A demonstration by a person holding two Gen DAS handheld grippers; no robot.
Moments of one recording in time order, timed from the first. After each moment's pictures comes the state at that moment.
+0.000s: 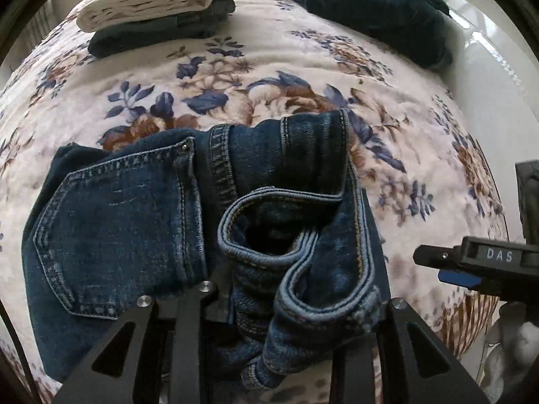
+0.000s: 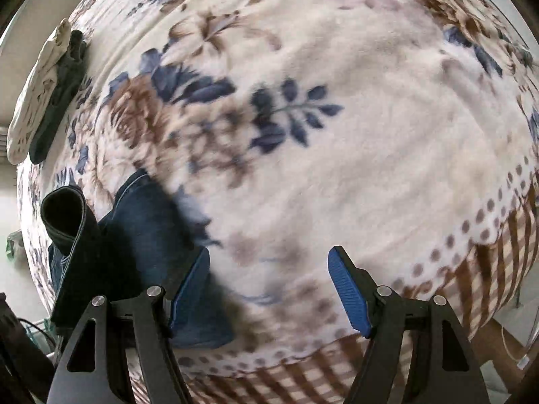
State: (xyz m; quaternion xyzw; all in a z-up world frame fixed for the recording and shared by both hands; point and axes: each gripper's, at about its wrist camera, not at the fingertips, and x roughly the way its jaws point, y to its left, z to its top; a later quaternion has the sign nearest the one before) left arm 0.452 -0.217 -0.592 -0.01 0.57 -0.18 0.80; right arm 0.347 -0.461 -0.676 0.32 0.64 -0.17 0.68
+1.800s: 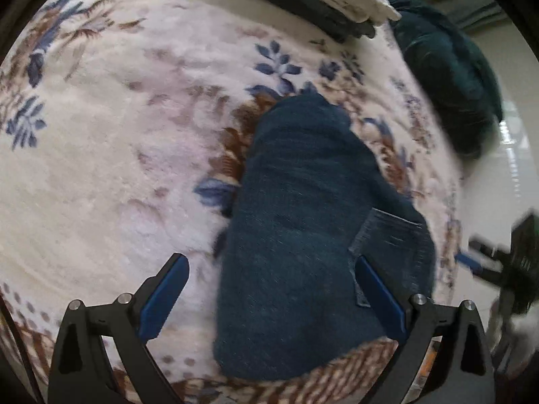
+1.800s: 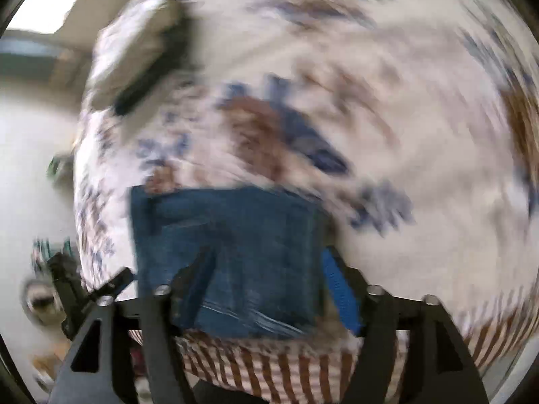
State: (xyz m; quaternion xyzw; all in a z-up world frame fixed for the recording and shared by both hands) left arm 0.441 -0.066 -0.589 -0.22 0.63 -0.12 0.73; right arm 0.428 -0.427 -0.579 0.25 0.65 0.05 0.72
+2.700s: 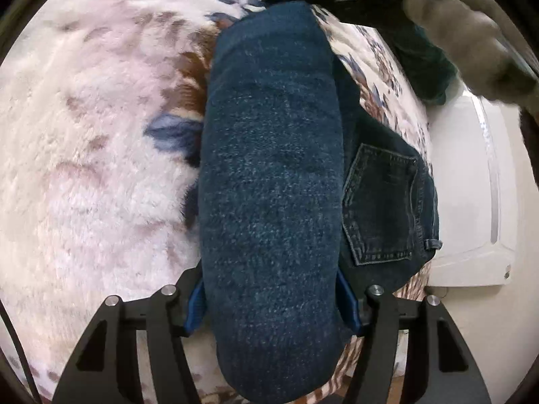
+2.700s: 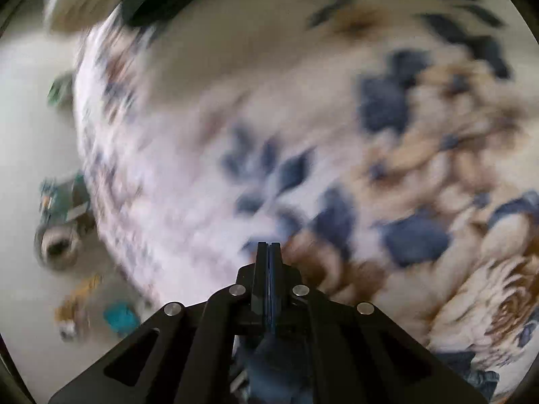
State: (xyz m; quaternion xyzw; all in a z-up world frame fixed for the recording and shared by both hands) left arm 0.437 -0.079 -0.638 -0.21 0.66 -0.25 0.68; right arm 0.660 -0.174 -0.710 0.21 0.80 0.19 0.52
